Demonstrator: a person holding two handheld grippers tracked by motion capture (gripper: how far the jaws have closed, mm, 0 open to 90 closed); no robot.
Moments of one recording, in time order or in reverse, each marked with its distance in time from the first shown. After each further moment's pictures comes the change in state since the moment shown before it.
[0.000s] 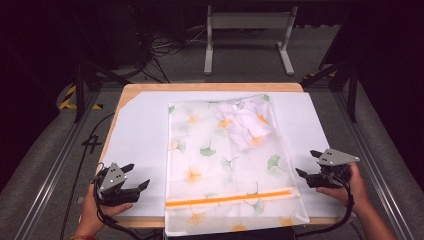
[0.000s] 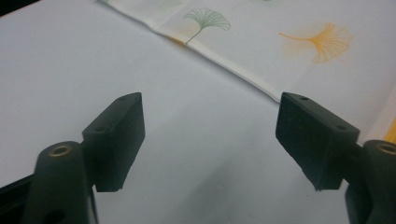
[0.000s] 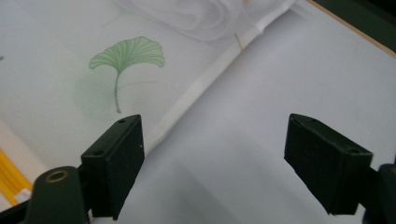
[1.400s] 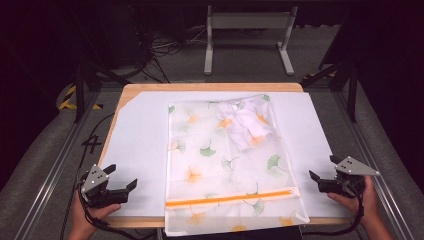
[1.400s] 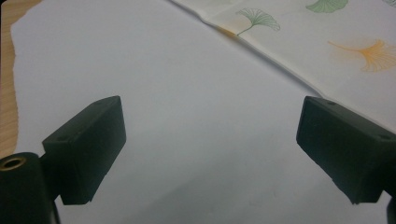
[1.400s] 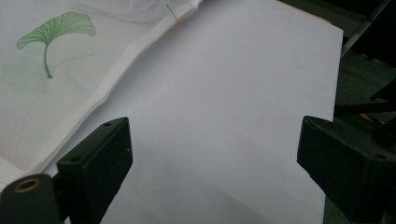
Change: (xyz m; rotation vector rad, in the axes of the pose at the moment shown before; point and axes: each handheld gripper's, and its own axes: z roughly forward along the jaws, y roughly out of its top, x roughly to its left) left arm 0.019 -0.030 -0.009 -0.069 0.076 -0.176; right arm -0.008 -0.046 -0.014 -0.069 -0.149 0.162
